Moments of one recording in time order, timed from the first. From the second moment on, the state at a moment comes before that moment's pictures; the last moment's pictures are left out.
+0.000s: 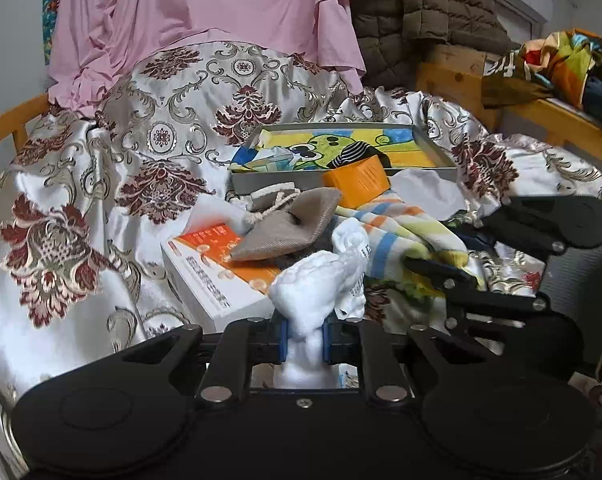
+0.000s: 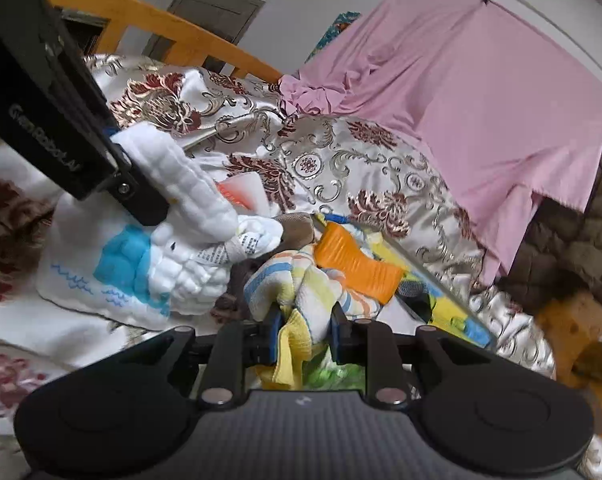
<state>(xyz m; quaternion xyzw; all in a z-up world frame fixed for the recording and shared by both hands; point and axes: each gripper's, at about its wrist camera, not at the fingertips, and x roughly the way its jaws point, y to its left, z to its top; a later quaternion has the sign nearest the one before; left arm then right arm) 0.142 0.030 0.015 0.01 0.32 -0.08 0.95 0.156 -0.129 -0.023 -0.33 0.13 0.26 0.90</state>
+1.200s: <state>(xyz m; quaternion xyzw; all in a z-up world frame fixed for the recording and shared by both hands) 0.149 0.017 0.125 -0.01 0.25 -0.09 0.96 0.122 -0.176 0.081 -0.27 0.04 0.18 0.95</state>
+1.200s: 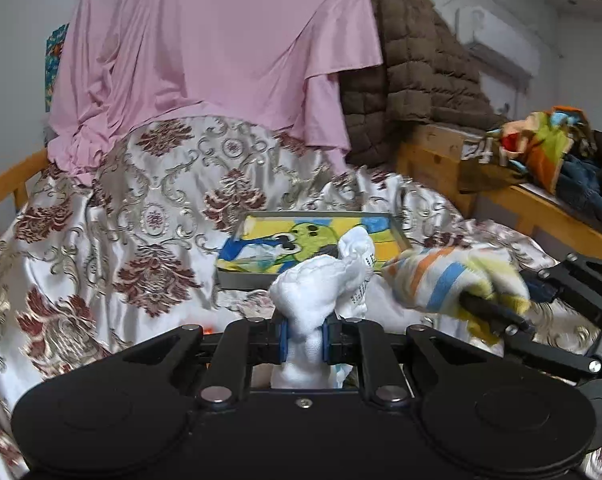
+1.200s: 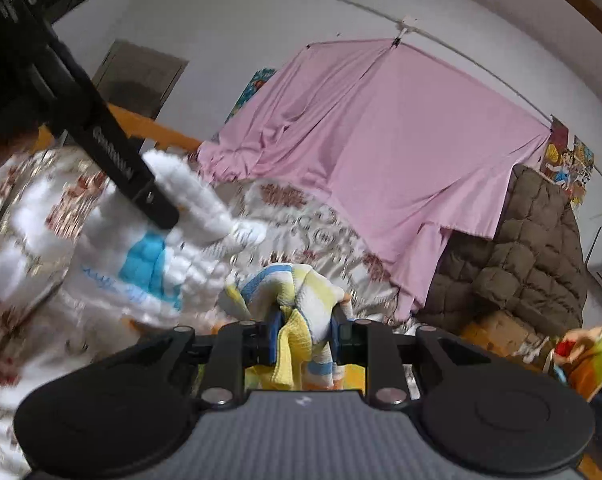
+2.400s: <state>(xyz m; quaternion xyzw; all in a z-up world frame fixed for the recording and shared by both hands) 0.520 -0.029 0.031 0.00 0.22 -0.15 0.96 0.506 -0.179 0.061 -0.24 0.24 0.12 0.93</state>
